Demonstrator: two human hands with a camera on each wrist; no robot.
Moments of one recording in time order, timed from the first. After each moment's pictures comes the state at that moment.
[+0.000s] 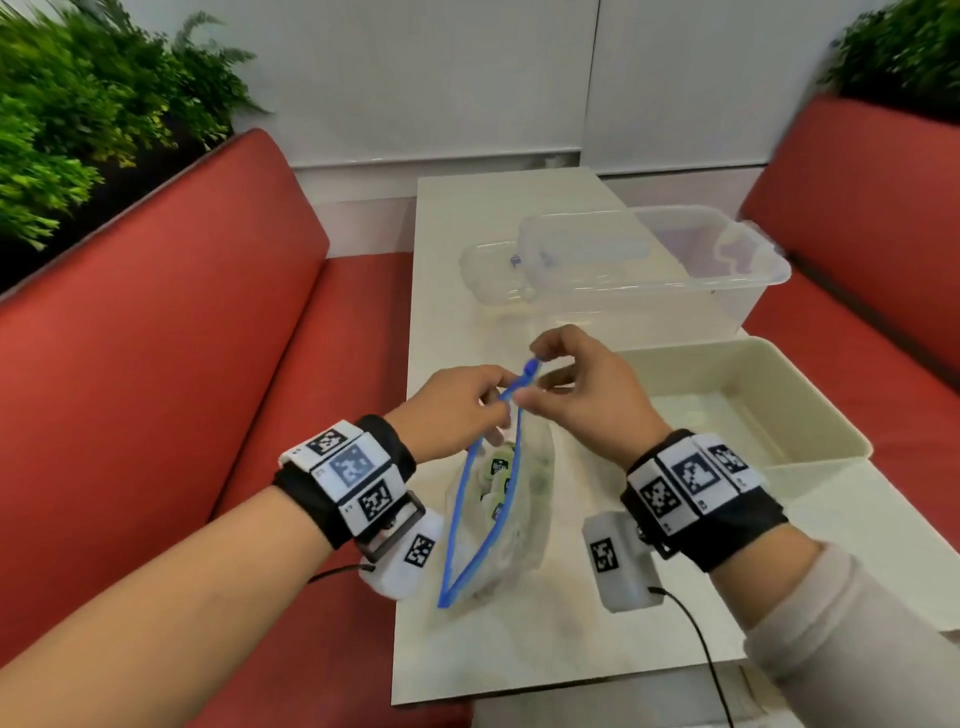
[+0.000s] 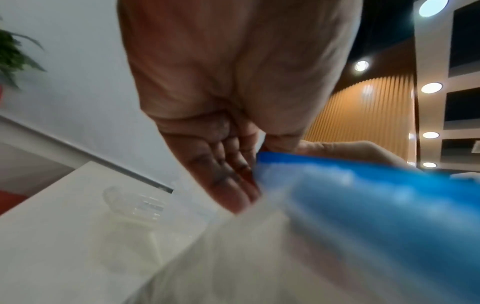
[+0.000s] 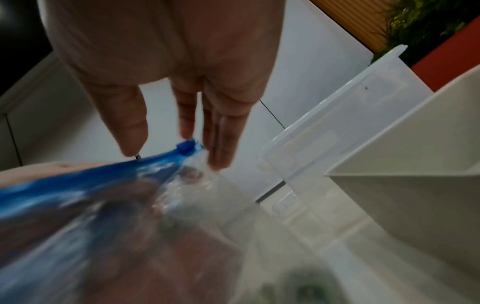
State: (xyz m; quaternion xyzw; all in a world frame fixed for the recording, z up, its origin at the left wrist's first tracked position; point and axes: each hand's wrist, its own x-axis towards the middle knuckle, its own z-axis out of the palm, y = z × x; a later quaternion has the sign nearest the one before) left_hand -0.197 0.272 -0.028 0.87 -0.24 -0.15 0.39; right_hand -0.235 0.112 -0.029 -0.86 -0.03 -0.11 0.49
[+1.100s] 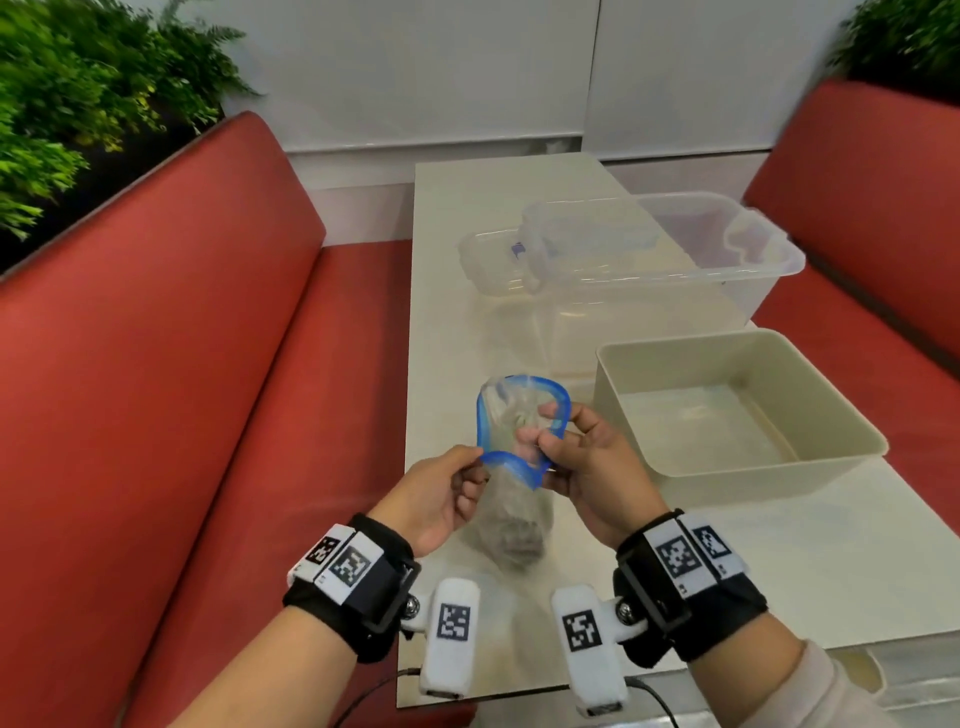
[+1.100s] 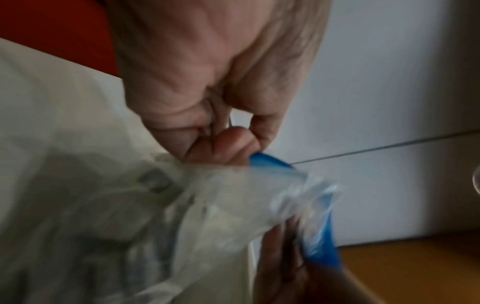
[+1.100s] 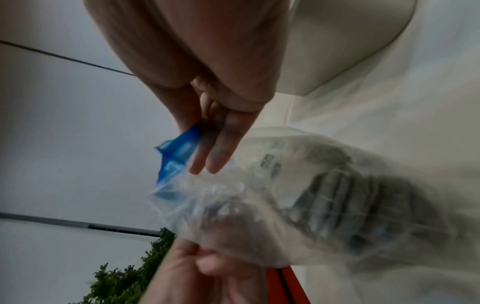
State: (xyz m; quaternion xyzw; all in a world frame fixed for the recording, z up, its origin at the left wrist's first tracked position) left_hand -0.216 0.287 -0.119 0.54 0.17 -0.32 0.76; right_hand -0.259 0.126 -0.086 -0.55 0.10 0.04 0.83
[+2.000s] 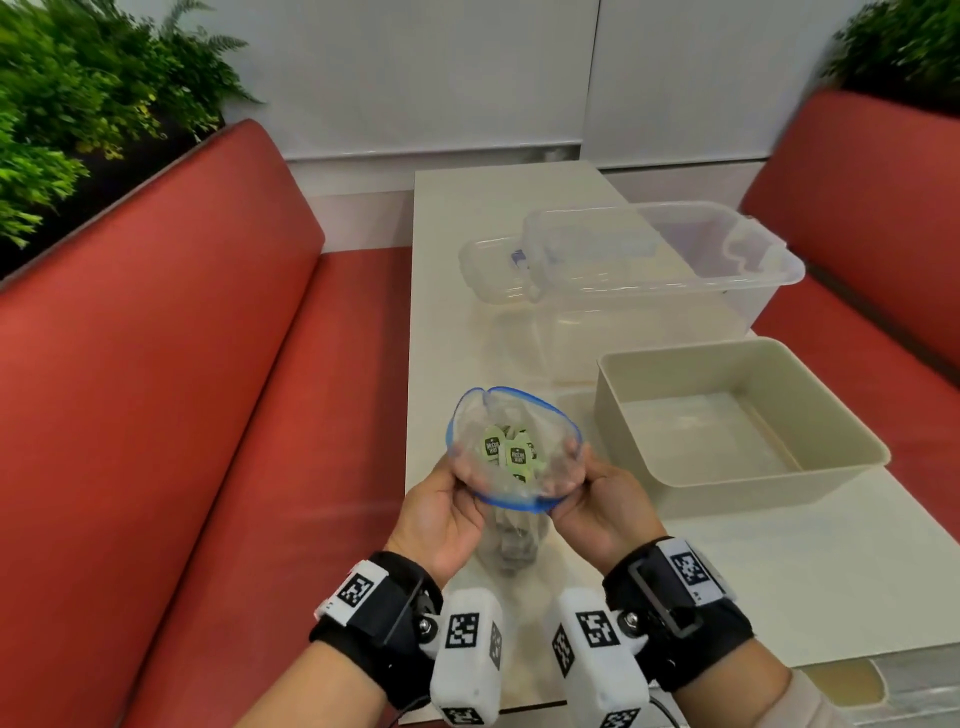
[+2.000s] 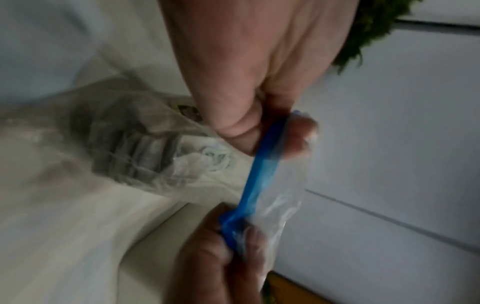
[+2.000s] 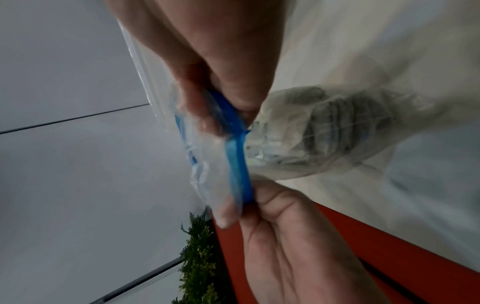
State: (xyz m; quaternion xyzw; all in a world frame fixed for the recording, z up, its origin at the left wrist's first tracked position) left_hand -0.231 0.276 -0.120 0.29 0.14 -0.21 0.92; right_hand -0.252 0.131 -0.110 -0.19 0.21 0.05 0.96
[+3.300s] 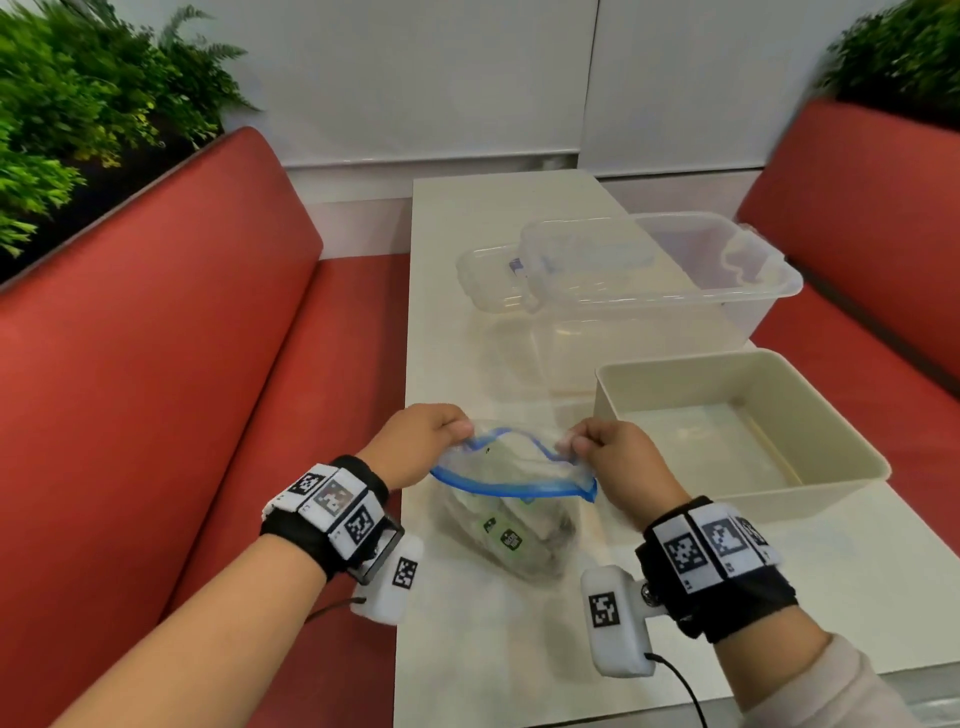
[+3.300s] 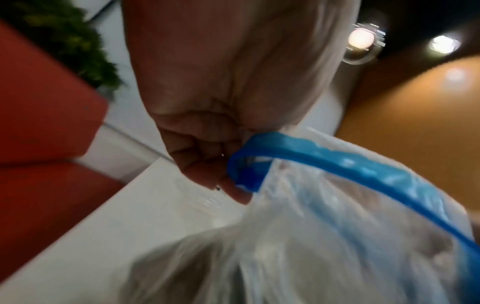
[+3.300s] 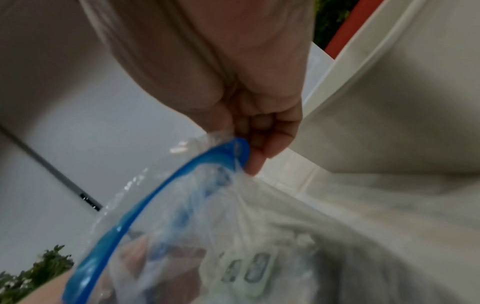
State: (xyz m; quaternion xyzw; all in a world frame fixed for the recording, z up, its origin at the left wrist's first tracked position) left_hand -0.162 0.307 -0.077 0.90 -0.17 -0.15 0.38; right_hand -0.229 0.094 -0.083 -0.84 0.11 0.00 0.53
